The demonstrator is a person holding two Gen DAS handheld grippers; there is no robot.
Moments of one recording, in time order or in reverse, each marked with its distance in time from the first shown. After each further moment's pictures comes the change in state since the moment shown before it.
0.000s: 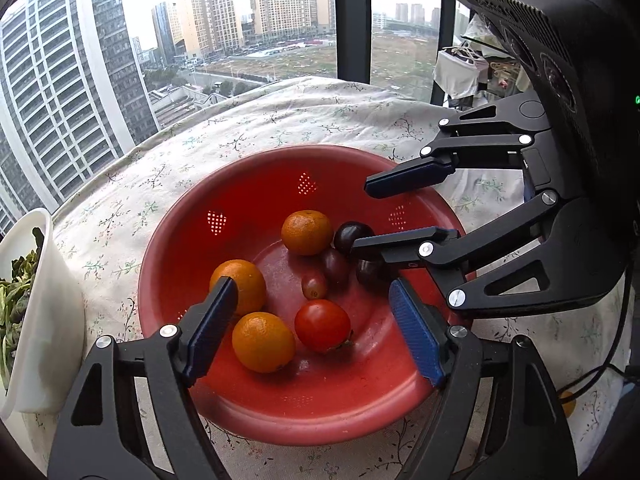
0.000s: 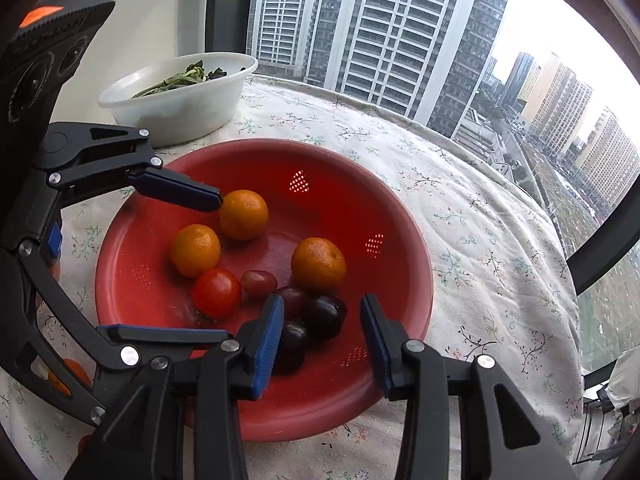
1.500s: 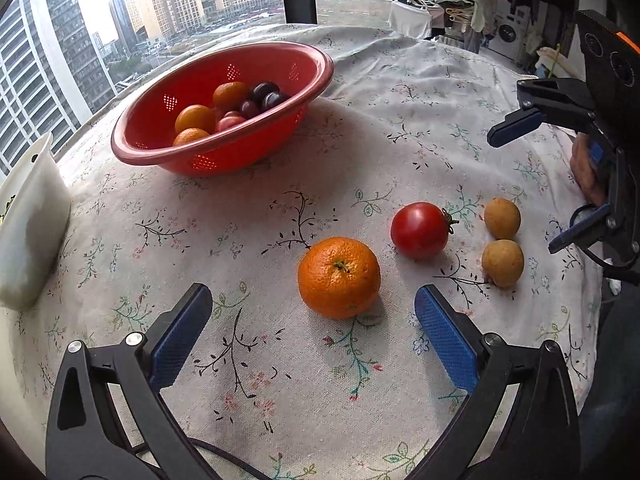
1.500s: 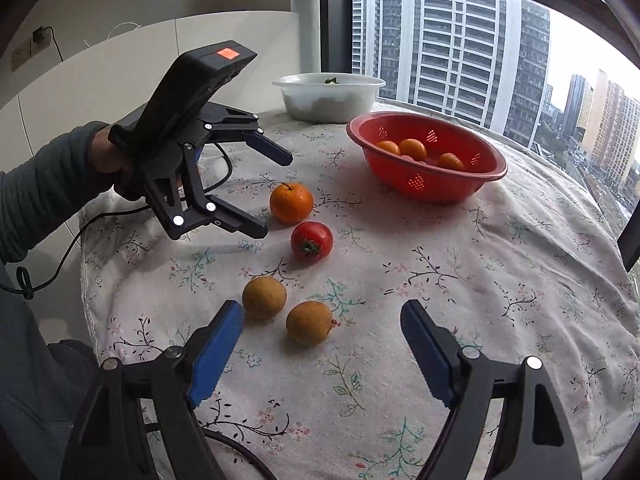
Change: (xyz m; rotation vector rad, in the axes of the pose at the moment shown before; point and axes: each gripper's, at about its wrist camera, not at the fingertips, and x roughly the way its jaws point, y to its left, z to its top) left arm -0.040 -0.056 -0.115 0.124 0.156 -0.071; right arm -0.120 0.080 -0.162 -0.061 -0.155 0.289
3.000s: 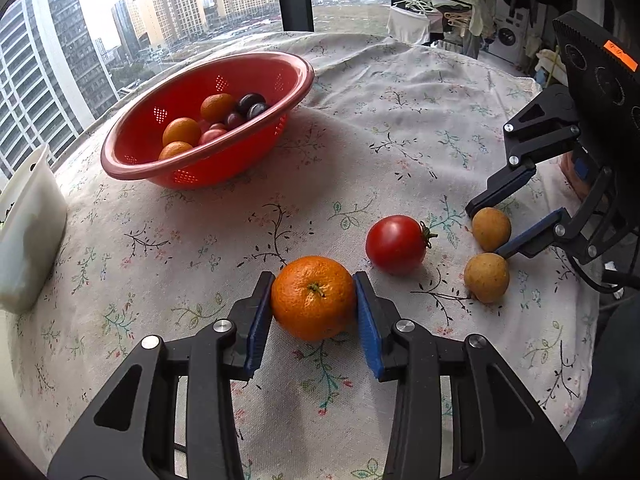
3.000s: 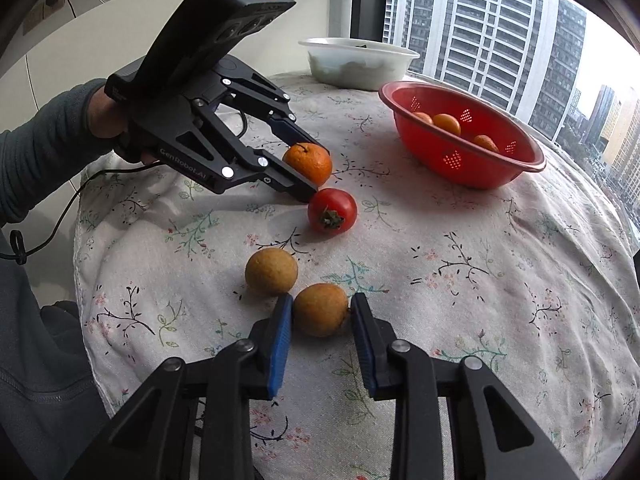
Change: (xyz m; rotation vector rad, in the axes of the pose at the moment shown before) left arm -0.004 -0.016 0.002 0.002 -0.039 0.015; right arm 0.026 0.008 0.001 -0.082 0.117 0.044
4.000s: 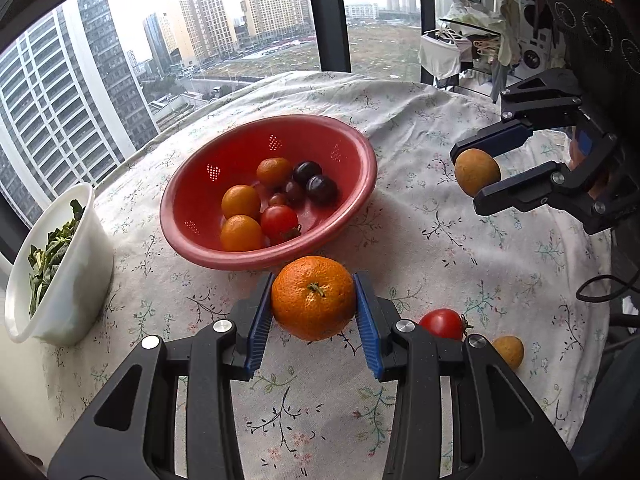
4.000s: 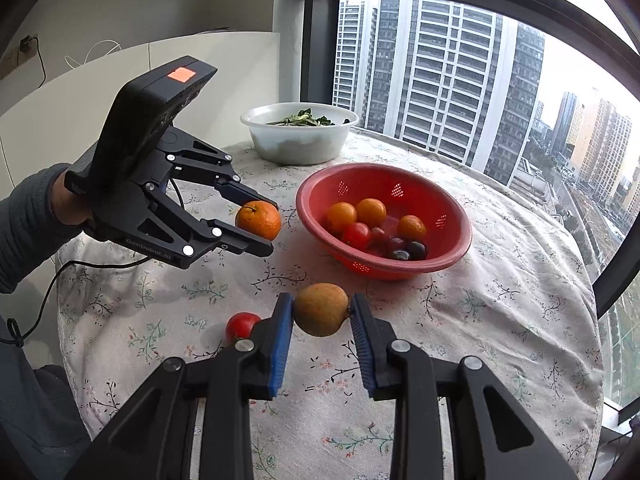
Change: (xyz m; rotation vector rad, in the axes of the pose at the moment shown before) left arm -0.022 0.029 0.049 -0.038 -0.090 0.104; right arm -0.037 -0.054 0.065 0.059 -0.162 -0.109
